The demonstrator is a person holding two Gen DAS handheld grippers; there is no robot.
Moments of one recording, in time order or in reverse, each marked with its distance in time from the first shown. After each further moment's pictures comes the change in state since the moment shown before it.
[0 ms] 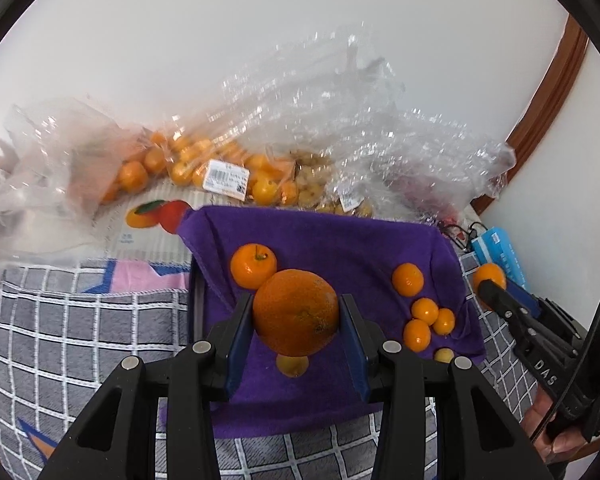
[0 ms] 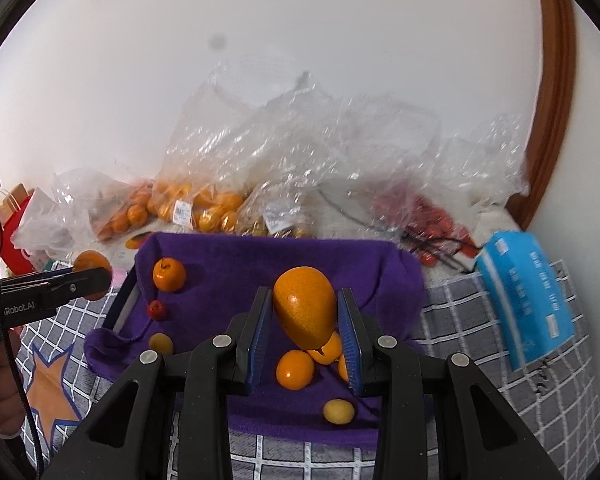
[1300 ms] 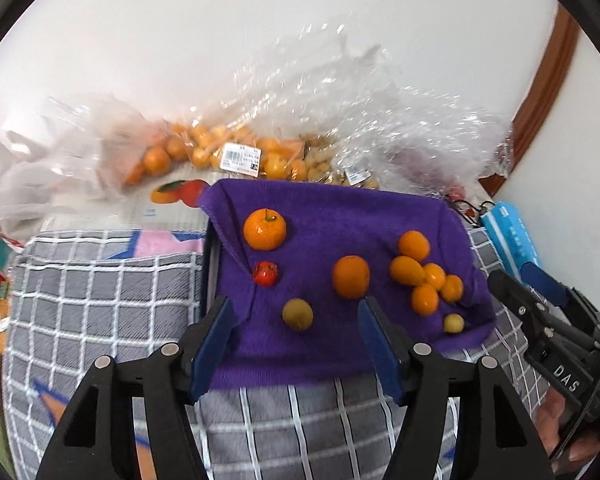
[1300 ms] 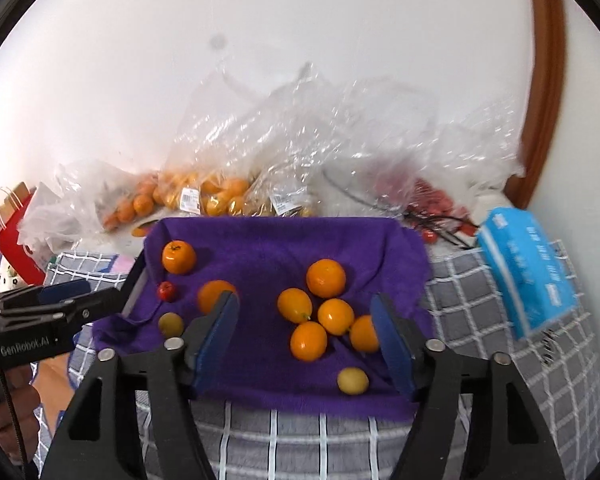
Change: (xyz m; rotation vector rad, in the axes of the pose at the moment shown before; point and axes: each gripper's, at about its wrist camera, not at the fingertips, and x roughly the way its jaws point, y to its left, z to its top) left arm -0.039 -0.022 -0.037 0.030 -0.016 0.101; right arm -0.044 0.009 -0.022 0.019 -0.019 -0.037
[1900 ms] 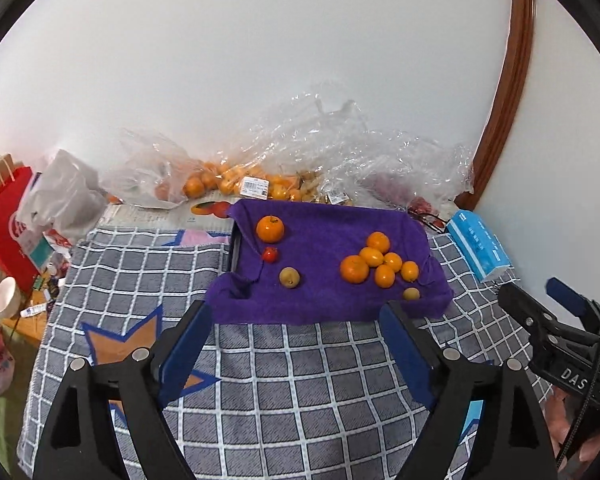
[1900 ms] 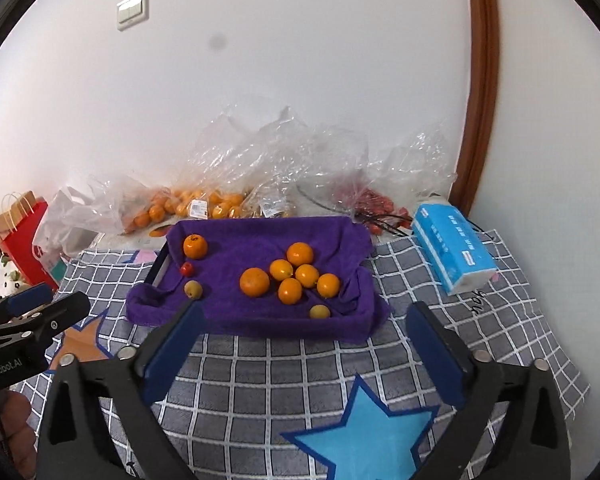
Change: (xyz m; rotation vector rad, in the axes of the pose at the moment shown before) left arm -0.117 -0.023 -0.071 0.007 -0.186 0.053; right arm -0.124 -0.004 -0.052 0.024 -0.098 -0.081
